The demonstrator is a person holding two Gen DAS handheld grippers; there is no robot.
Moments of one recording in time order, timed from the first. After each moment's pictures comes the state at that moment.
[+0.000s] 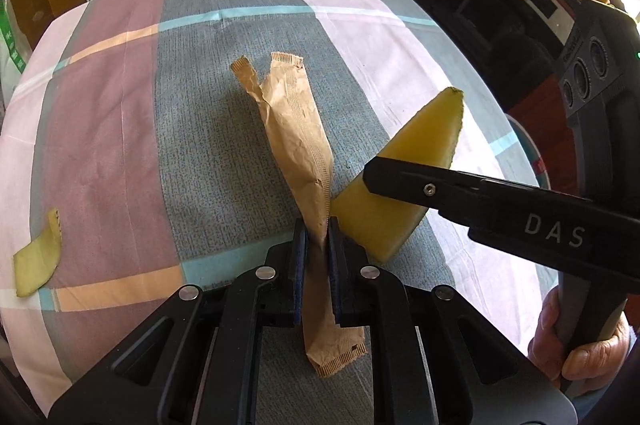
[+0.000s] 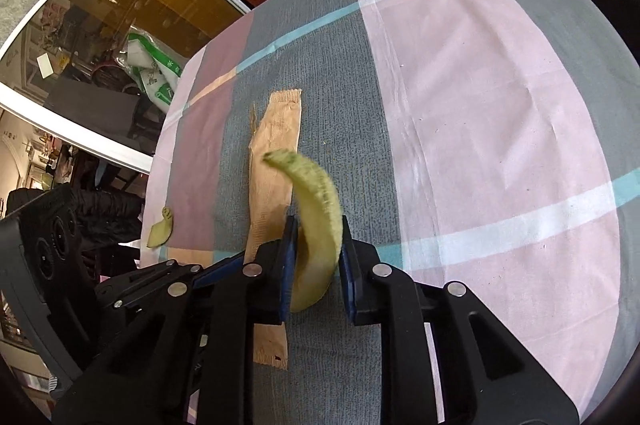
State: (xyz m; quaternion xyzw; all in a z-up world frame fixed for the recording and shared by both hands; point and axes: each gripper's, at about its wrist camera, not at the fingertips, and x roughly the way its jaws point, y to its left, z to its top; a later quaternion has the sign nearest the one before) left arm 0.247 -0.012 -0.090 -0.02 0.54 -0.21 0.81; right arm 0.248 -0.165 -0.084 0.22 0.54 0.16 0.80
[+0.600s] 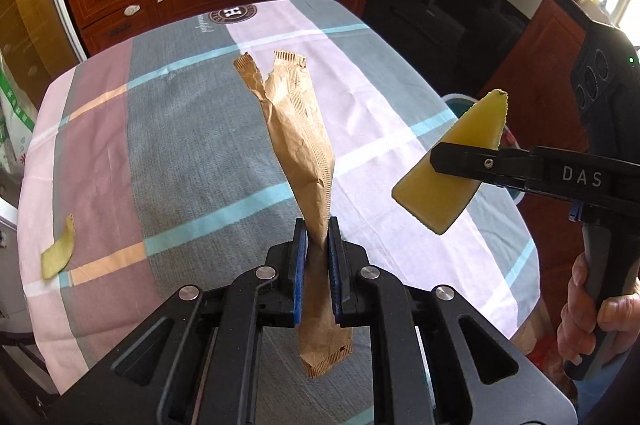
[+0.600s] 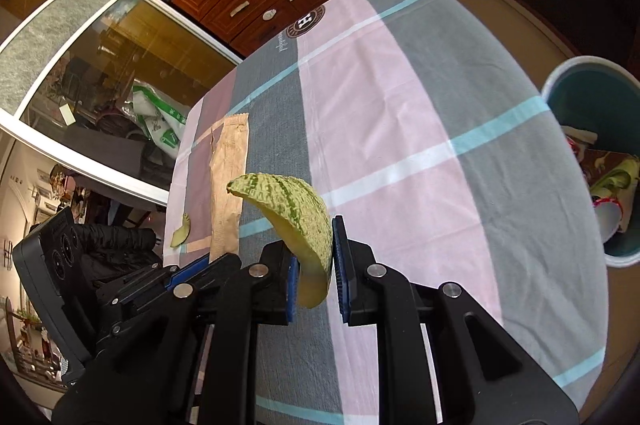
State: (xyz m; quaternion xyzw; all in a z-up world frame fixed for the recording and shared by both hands) left arm 0.181 -0.073 -0.030 0.06 0.50 -0.23 0.83; right arm 0.171 -0.272 -0.035 0.28 0.49 0.12 0.82
